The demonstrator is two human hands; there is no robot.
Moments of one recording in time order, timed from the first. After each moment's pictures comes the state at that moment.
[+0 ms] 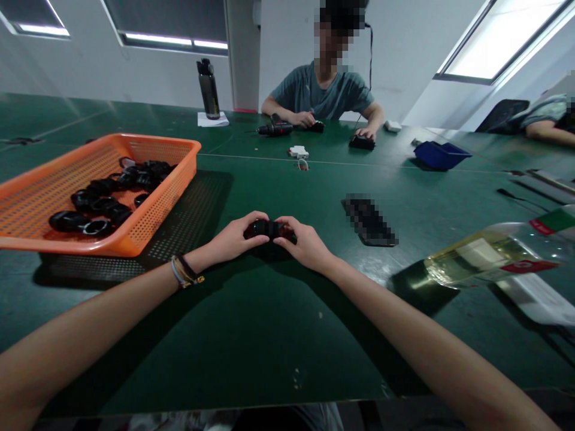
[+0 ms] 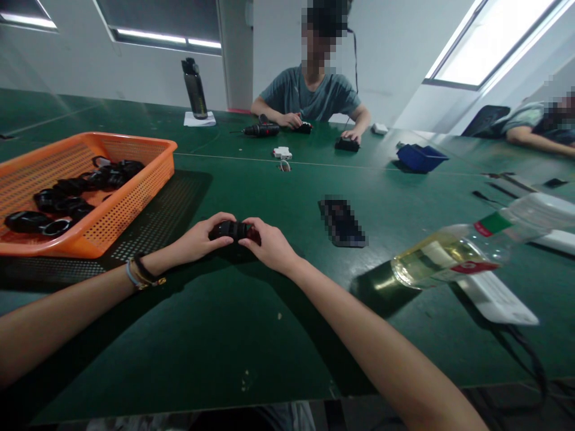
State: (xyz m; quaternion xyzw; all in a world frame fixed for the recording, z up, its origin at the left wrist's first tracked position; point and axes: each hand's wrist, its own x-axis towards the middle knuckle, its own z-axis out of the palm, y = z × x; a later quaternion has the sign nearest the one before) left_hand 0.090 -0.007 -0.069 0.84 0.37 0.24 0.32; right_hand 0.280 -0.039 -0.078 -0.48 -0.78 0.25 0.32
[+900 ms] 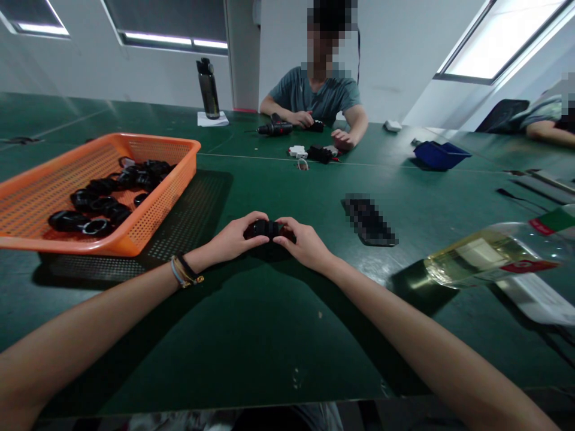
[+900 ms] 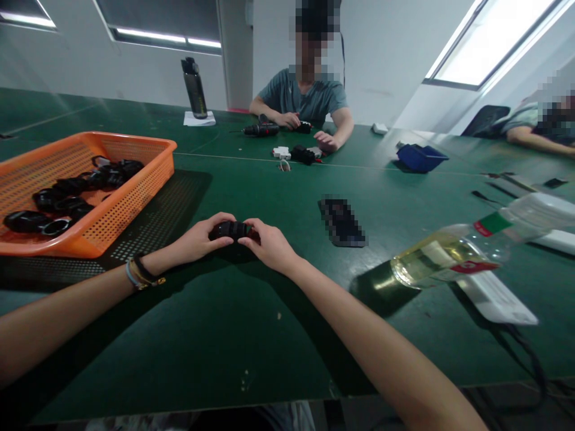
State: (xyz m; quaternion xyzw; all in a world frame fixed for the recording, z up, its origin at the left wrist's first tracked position) left_hand 0.091 -0.007 -0.069 0.84 0.37 0.23 0.31; right_hand 0.281 -0.037 -0.081 -0.49 -0.77 0.25 0.31
